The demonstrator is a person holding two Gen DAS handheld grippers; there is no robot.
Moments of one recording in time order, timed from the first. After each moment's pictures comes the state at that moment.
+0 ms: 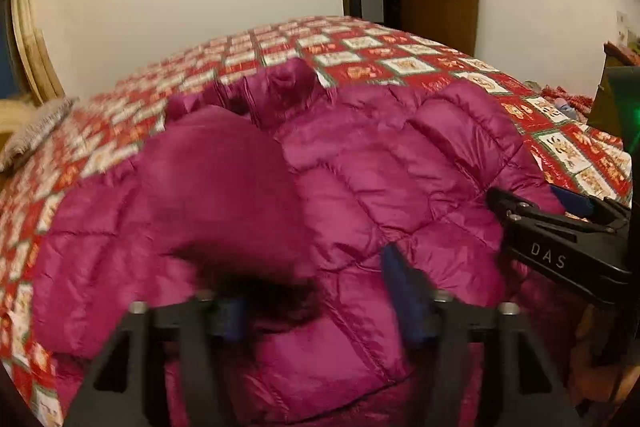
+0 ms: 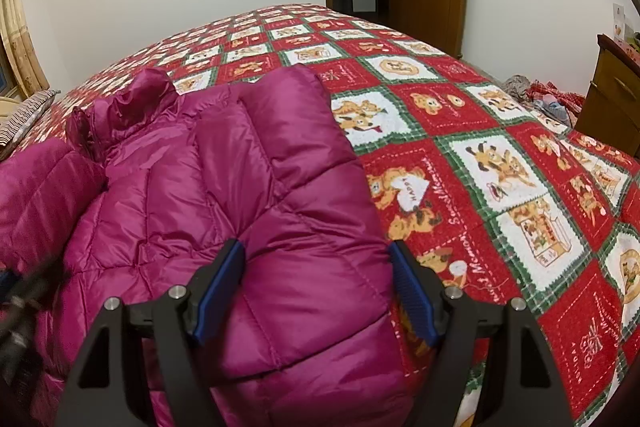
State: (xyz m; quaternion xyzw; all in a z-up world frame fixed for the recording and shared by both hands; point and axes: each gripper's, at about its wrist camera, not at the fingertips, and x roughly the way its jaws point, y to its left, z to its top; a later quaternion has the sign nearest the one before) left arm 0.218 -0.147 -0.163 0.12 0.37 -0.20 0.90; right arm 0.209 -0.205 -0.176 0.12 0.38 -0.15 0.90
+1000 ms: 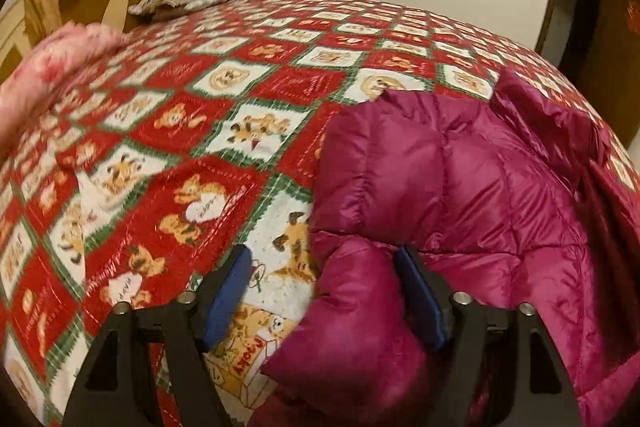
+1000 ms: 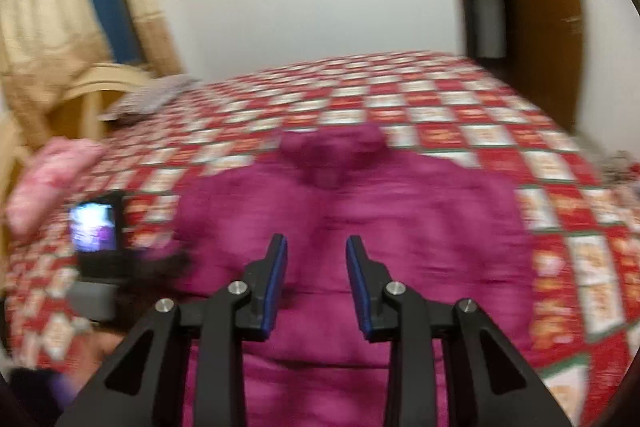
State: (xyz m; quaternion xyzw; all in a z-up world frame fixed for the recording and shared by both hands) left arm 0.284 0.062 -0.185 -0.05 0.41 0.09 0.90; right arm 0.192 -0.055 -0.077 0.10 0.33 0.14 0.93
